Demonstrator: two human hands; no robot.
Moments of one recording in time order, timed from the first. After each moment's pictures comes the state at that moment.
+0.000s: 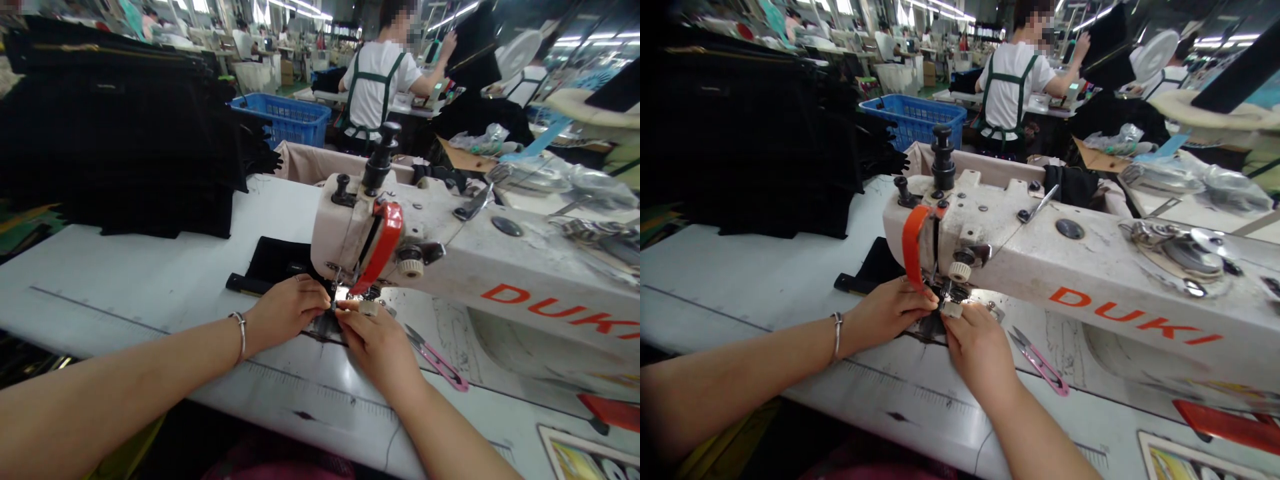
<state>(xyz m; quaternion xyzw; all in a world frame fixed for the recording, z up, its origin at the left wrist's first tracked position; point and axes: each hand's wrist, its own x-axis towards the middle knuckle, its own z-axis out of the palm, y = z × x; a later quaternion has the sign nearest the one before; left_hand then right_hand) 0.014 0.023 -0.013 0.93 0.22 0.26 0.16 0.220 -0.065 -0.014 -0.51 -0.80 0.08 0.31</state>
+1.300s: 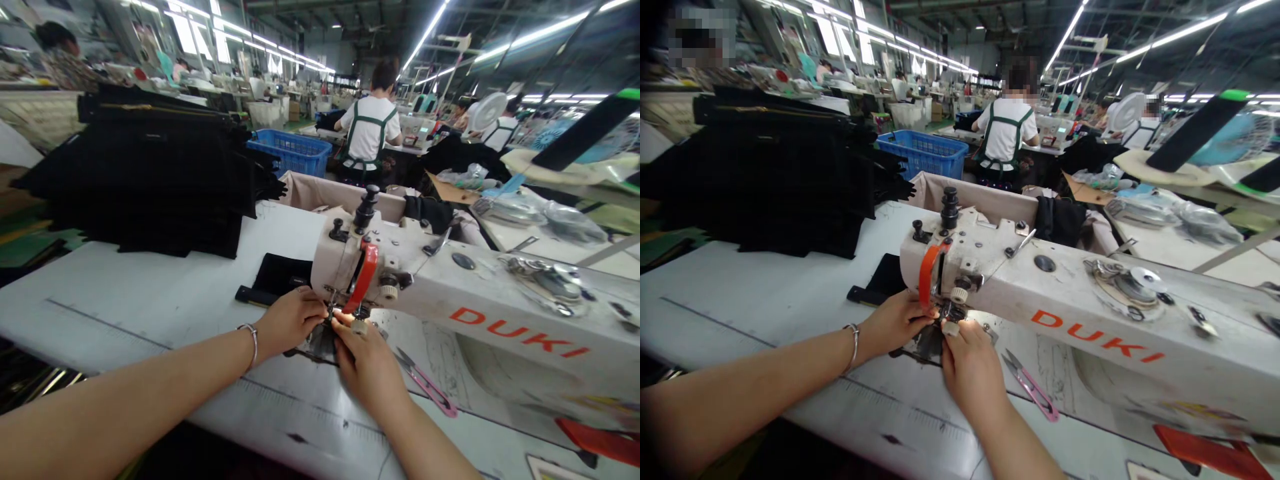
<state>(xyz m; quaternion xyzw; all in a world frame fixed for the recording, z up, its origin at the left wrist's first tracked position) 0.027 0.035 -0.019 0.91 0.26 0.29 0.14 0.217 -0.063 -0.021 -0.55 -0.79 0.07 0.26</state>
